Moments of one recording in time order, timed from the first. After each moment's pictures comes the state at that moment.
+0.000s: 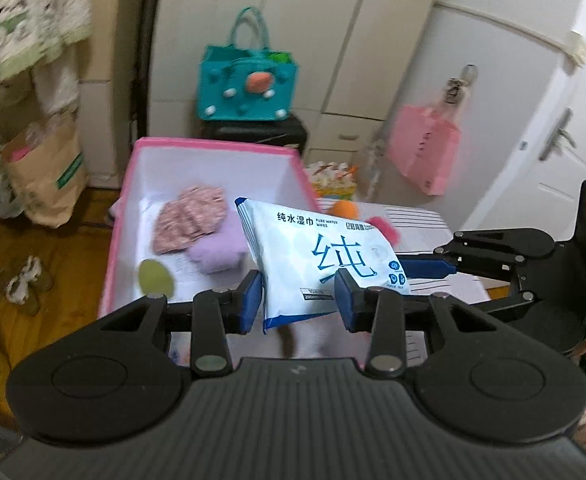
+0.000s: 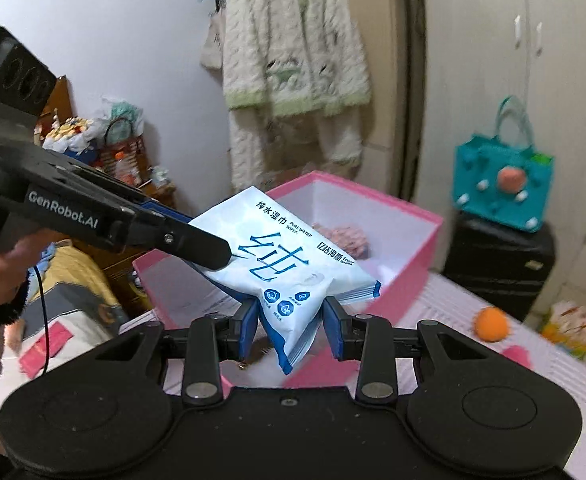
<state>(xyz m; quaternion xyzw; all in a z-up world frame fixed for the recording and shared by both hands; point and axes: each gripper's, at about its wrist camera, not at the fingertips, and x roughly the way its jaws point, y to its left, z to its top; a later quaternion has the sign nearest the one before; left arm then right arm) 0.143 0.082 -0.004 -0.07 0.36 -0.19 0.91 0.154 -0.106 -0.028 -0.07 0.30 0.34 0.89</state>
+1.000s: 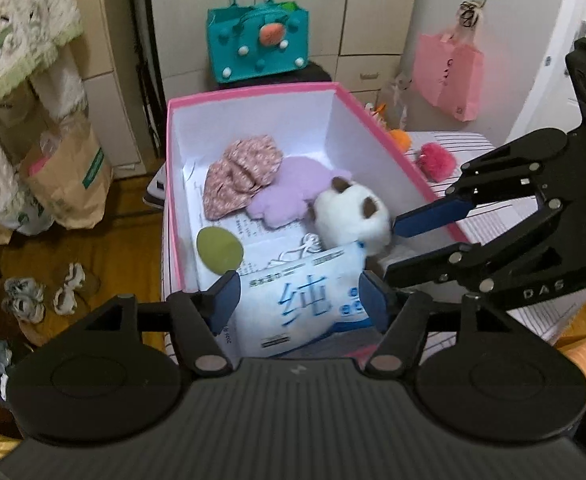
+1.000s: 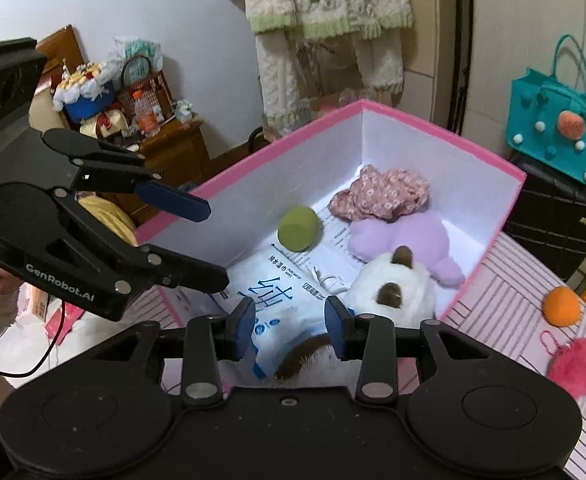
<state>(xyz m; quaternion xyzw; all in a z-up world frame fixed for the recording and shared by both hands) 0.159 0.104 -0.031 0.05 0.41 -0.19 0.89 0.190 -0.058 -0.044 -0.09 0.40 0.37 0.83</state>
